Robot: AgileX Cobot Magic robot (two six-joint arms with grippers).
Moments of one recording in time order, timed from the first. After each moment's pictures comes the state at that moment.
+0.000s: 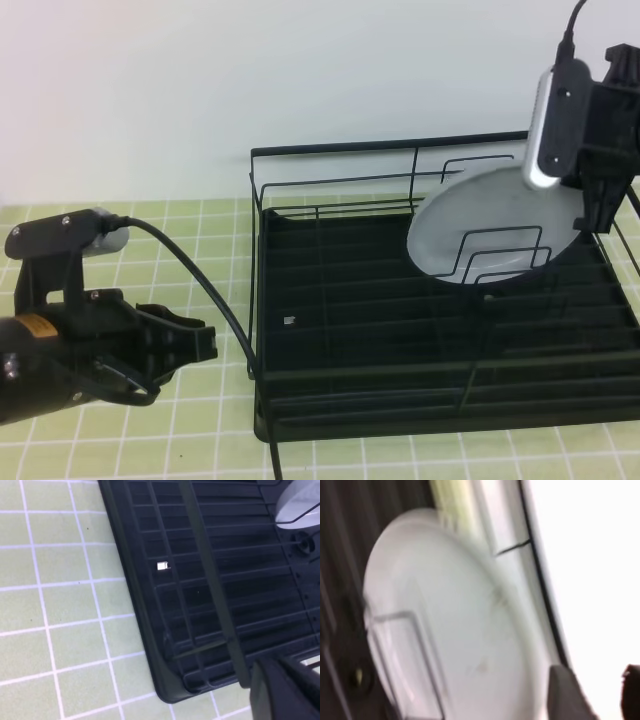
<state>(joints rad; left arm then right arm) -0.38 1.10 -0.70 -0.52 0.39 0.05 0.24 1.58 -1.23 0.37 0.32 -1.48</state>
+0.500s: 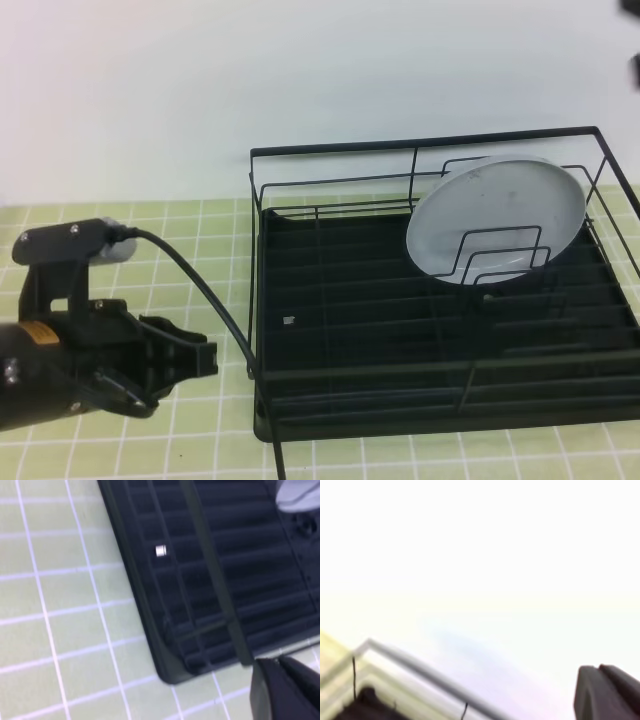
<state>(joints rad) -0.38 1.10 -0.70 -0.51 0.43 0.07 0.24 1.25 -1.22 0.49 0.30 -0.92</state>
